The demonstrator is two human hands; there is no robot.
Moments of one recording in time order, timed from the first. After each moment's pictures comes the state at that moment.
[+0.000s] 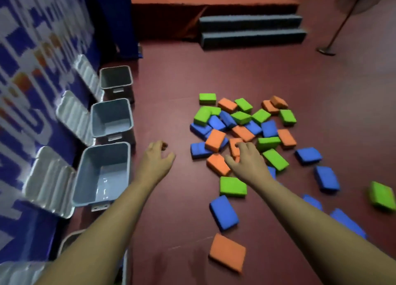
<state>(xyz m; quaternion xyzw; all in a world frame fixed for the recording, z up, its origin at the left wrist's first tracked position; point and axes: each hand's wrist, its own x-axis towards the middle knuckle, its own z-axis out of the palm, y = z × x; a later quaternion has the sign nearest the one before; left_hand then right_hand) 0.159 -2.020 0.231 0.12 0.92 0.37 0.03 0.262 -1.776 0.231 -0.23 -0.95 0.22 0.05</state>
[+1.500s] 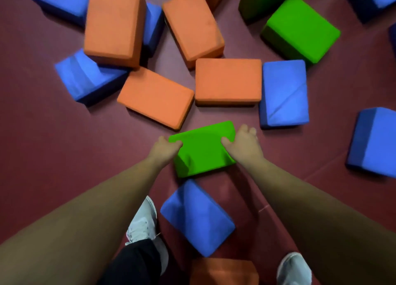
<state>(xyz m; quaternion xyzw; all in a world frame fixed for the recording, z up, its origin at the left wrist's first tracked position) -0.104 -1.515 -0.613 0.02 0.87 0.15 0.48 0.043 -1.355 -0.600 -0.52 -0.77 0.31 -0.20</state>
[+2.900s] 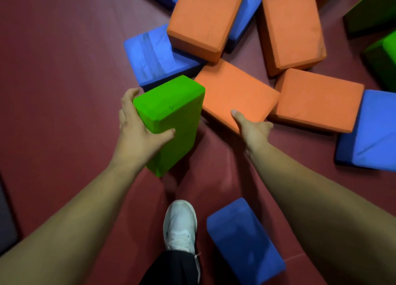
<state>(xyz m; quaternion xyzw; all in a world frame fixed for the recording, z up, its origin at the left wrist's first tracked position) -0.260 -1.672 -0.571 0.08 0.91 0.36 0.20 -0.155 -1.443 -0.682 -0.69 -0.53 0.49 -0.03</state>
